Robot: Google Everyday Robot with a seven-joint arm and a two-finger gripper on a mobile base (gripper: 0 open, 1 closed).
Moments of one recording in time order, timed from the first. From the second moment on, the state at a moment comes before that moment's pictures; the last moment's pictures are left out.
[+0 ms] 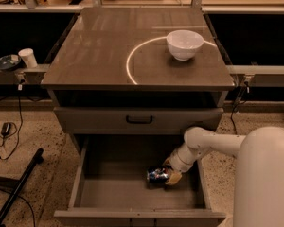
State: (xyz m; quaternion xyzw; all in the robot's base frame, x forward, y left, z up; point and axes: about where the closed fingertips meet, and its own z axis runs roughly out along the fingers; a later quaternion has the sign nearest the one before) arm 0.538 -0.118 0.362 -0.71 0.66 0.19 0.13
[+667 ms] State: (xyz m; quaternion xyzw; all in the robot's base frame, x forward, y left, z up) arm 0.543 -0.109 0.437 -0.73 0.64 0.17 0.15
